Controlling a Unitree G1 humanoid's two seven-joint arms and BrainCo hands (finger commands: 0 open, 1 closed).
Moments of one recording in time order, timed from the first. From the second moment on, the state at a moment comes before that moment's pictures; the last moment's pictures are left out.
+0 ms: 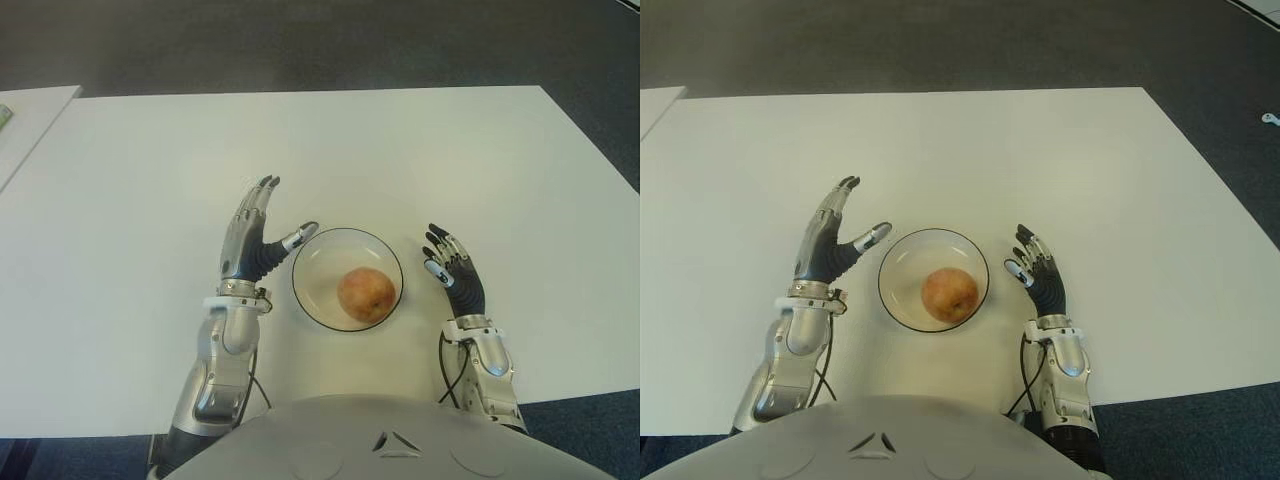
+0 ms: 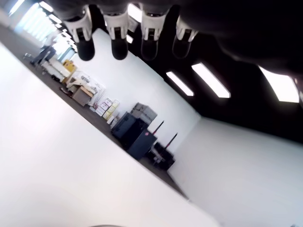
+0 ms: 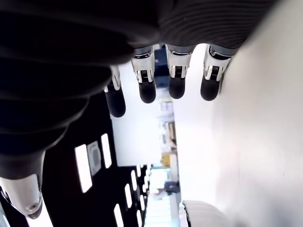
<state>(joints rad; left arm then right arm) 0.33 0.08 -0.23 -0.44 0.63 0.05 0.16 0.31 -0.06 -0.06 0.14 0.22 -0.36 0.25</state>
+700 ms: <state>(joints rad) 0.53 0.02 -0.09 -0.22 0.24 -0.39 0.20 0.39 -0.01 -0.01 0.03 0.21 -0.30 0.23</state>
